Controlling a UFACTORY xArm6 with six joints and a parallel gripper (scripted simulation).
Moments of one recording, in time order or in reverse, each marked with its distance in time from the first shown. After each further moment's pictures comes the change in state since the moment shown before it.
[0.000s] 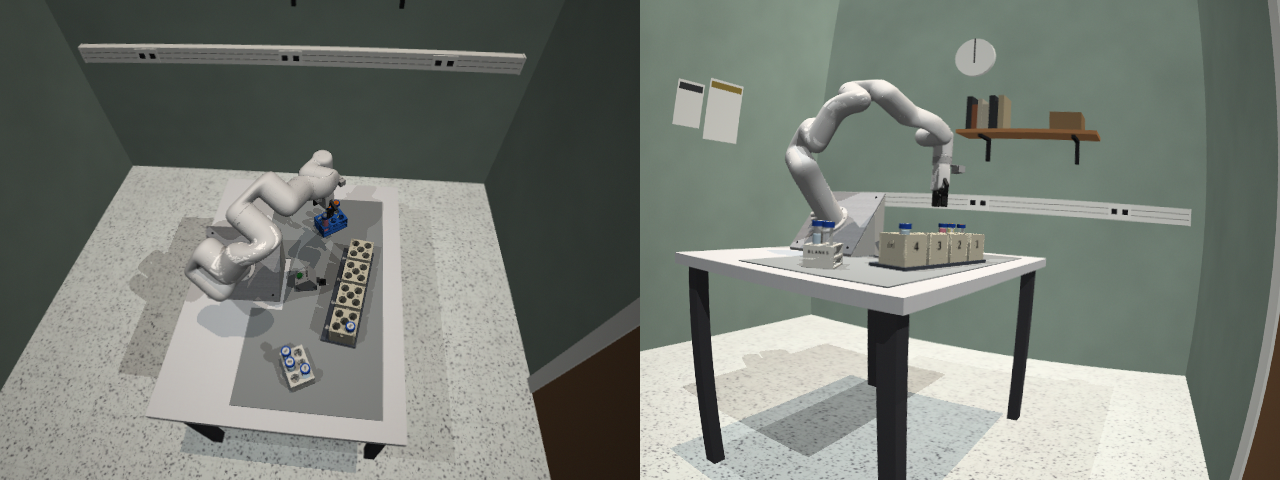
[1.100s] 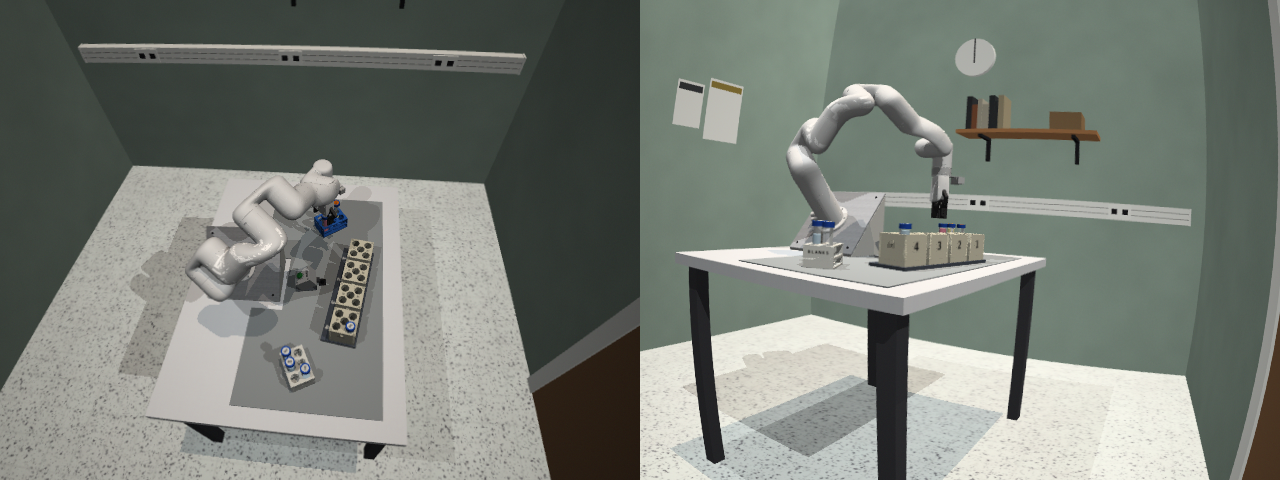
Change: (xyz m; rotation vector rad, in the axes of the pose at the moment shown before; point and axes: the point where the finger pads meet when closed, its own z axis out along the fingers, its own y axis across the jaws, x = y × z) arm 0.000 0.000 0.044 0.000 0.001 0.000
